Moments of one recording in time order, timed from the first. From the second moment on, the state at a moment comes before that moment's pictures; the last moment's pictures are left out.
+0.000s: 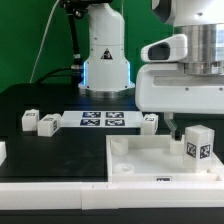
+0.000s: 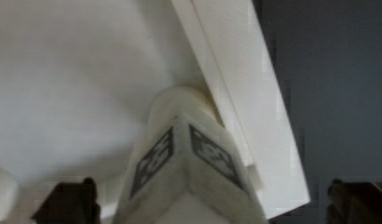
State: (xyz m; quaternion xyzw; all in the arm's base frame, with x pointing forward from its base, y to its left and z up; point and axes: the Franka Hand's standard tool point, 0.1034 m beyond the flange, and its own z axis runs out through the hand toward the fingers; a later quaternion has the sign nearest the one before) arm 0.612 0.128 0.073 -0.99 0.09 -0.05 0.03
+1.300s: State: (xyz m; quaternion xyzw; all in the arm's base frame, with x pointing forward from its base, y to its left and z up) arm 0.615 0.116 0.074 -0.98 -0.21 -0.06 0.00
